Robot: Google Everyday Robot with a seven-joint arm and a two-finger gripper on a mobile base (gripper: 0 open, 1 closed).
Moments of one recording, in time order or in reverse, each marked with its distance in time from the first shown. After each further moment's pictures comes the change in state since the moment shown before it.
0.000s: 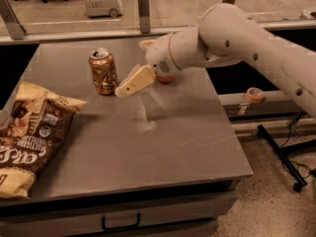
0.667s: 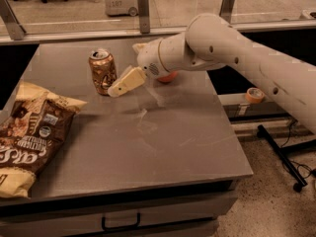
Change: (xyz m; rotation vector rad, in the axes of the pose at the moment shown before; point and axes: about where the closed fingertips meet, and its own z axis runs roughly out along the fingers) arm 0.005 -0.013 0.039 0.002 -0.026 0.020
